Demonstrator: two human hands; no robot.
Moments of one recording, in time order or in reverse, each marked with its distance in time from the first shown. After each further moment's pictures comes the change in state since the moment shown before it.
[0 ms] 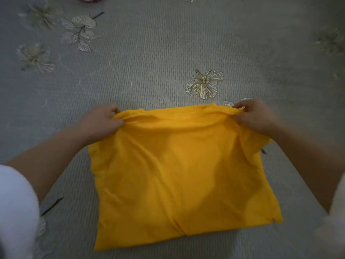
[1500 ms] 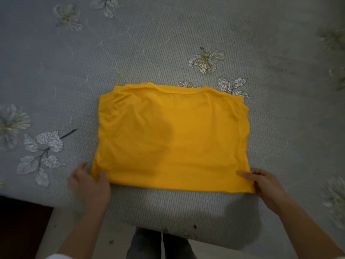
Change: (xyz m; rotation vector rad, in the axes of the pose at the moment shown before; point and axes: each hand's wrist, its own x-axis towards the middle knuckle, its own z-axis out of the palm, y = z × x) left_hand -0.253 -0.024 0.183 -0.417 0.678 -0.710; right_hand -0.193 0.163 0.047 0.756 -0.214 0.562
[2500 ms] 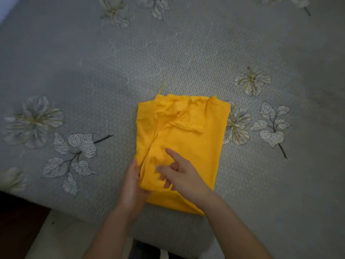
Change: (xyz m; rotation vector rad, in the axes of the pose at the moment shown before) left_hand 0.048 0.031 -0.010 -0.982 -0.795 -0.506; right_hand -0.087 -0.076 0.296 -0.330 -0.589 -0.370
